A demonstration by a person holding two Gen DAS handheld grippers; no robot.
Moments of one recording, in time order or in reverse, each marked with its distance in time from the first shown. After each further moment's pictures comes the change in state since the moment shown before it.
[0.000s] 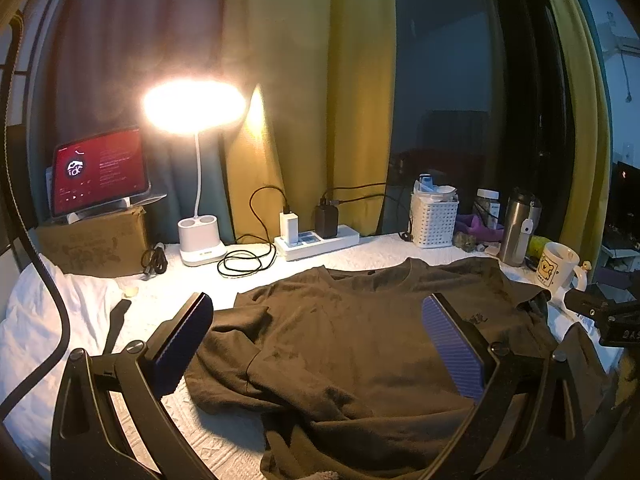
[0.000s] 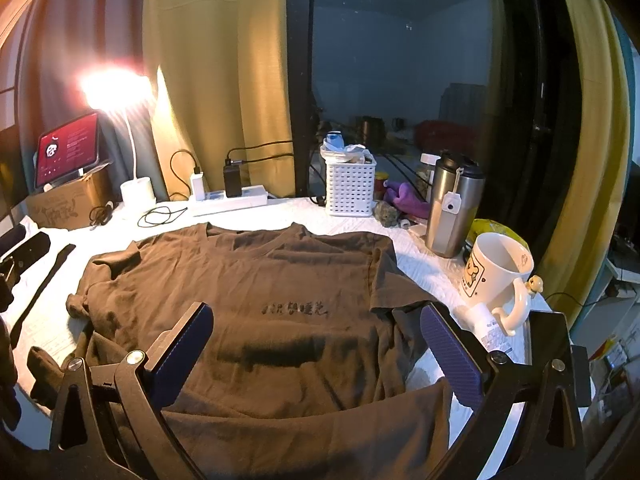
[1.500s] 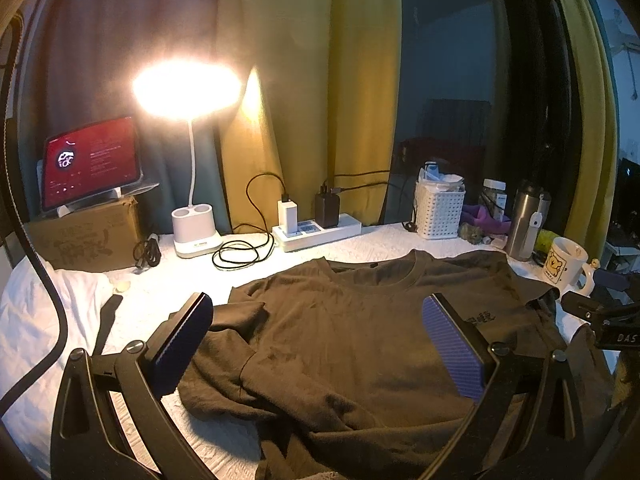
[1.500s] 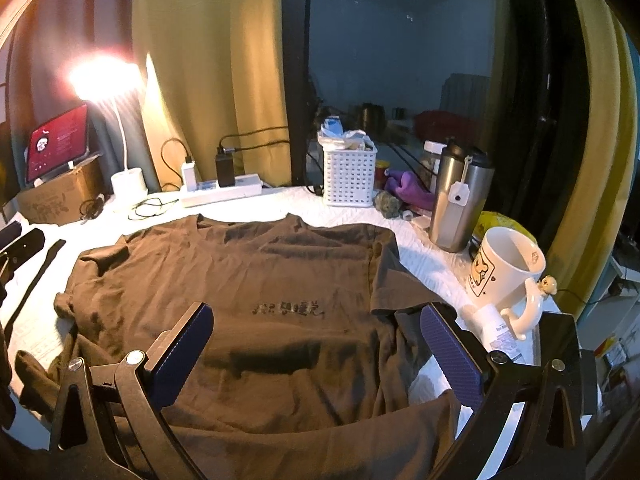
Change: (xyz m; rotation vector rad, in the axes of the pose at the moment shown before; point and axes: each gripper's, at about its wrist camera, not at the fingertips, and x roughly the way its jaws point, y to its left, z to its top) left arm 0.029 -0.002 0.003 0.002 0.059 0.002; right arm 0.036 -0.011 0.005 0.007 0.053 0.002
